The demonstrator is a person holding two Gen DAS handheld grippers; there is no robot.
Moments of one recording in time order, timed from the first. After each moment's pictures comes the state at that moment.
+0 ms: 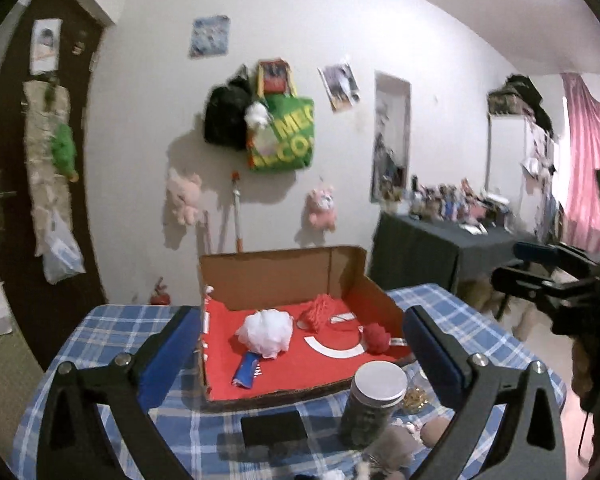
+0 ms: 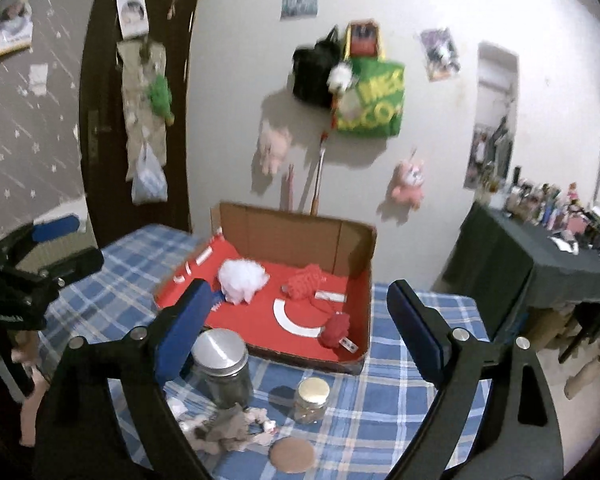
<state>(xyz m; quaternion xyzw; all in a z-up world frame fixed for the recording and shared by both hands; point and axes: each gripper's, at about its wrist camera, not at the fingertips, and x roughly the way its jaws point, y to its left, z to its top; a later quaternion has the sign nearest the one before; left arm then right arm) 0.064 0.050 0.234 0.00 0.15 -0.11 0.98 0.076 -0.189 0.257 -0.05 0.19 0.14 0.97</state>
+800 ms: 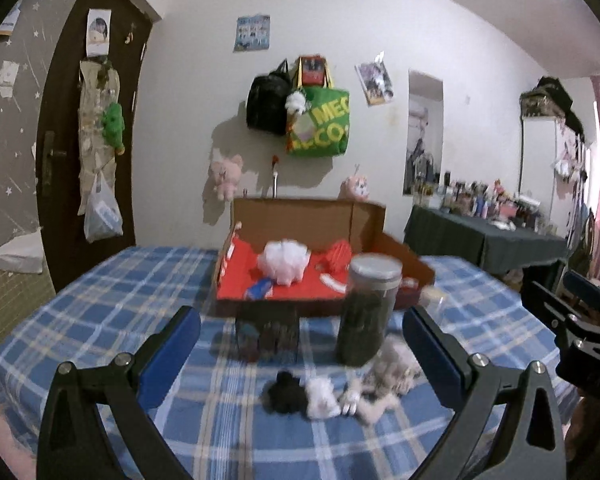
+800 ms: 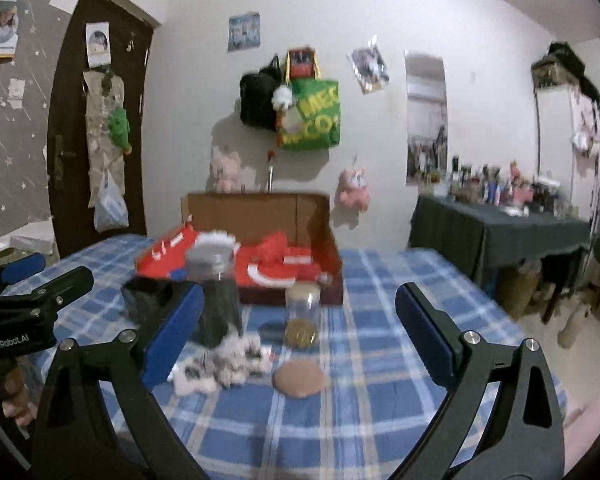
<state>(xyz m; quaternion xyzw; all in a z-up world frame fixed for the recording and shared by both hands) -0.009 0.025 0.124 -0.02 0.16 -0.03 0.99 -0.025 -0.197 0.132 0.00 0.13 0.04 0.99</state>
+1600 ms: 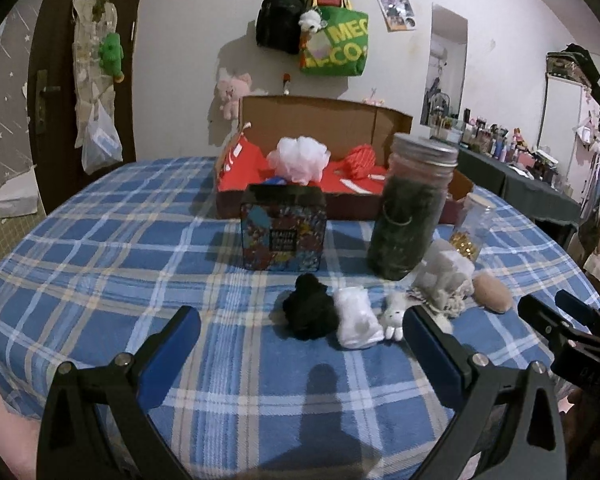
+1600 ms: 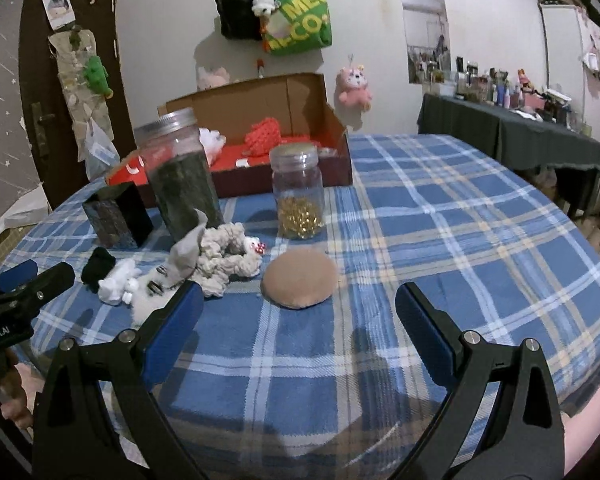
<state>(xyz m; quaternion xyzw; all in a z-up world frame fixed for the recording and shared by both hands) 0.023 0.037 0.056 -0.03 0.29 -0.02 0.95 0.024 -0.207 0.048 0.04 0.29 0.05 0.96</state>
